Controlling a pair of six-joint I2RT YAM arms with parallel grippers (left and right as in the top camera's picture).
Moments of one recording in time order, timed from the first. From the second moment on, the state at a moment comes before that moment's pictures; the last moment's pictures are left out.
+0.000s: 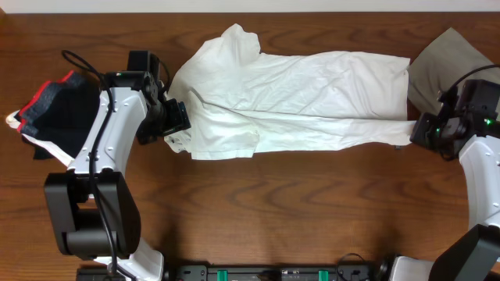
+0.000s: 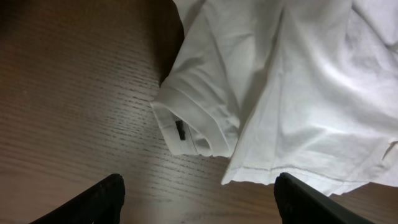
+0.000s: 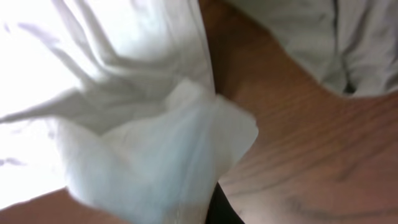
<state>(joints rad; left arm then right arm) 0.00 1.78 1.36 -1.07 0.10 -0.33 -0.34 1.49 1.08 -0.79 -0.11 0.10</state>
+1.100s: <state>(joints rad) 0.00 1.78 1.36 -0.88 0.18 -0.33 -0.34 1.49 1.08 -0.84 -0.13 0.10</state>
